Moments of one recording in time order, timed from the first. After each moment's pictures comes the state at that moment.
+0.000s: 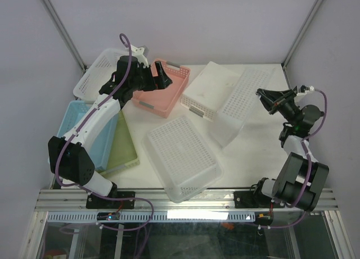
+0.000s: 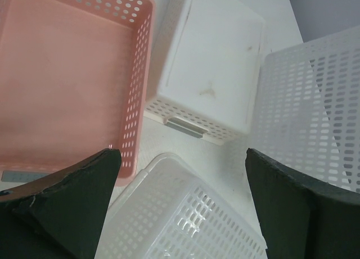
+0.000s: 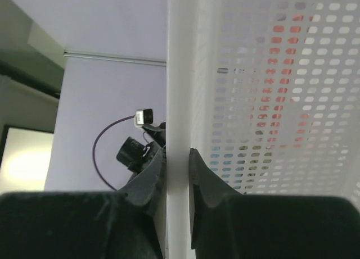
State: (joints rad) left arm -0.37 1.53 1.40 -0.30 0.22 -0.44; right arm -0.42 1.24 0.59 0.81 -1.00 1.64
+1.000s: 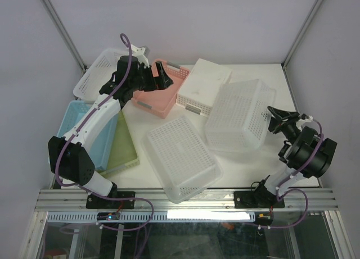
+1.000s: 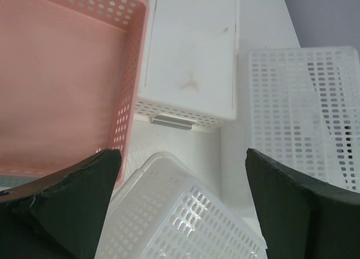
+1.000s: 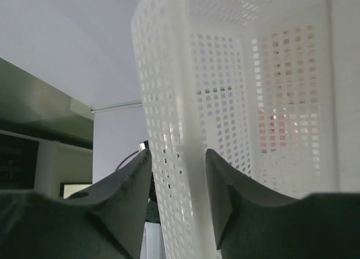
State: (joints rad) left arm -0.37 1.53 1.40 -0.30 0.24 -0.44; right arm -0.65 1.65 0.34 1.48 -1.08 1.93
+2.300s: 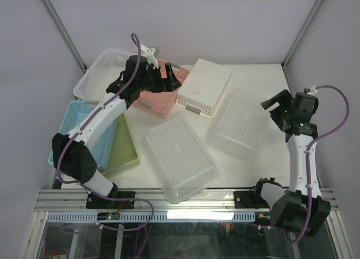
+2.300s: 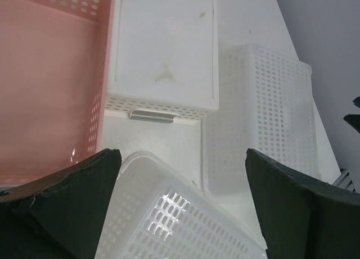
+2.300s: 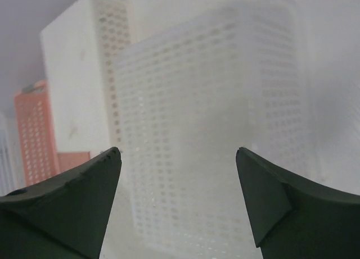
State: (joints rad) left arm -0.45 1.57 1.45 -0.33 0.25 -0.44; right arm -0.33 1.06 0.89 -0.56 -0.13 0.68
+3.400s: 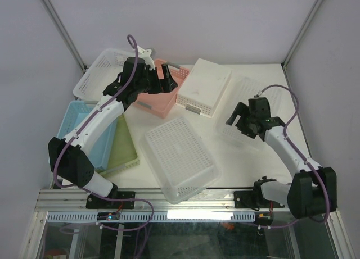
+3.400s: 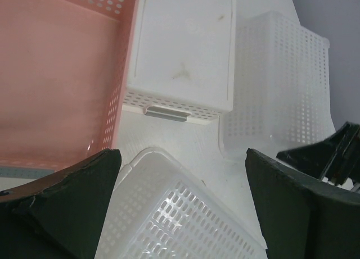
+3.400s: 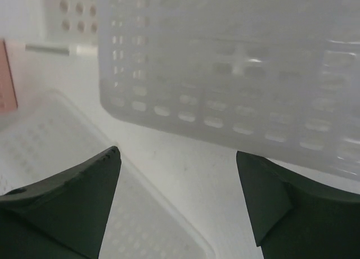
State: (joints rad) left arm -0.45 1.52 1.43 -0.36 0.17 -0.45; right arm 0.27 1.16 0.80 -0.56 -0.02 0.67
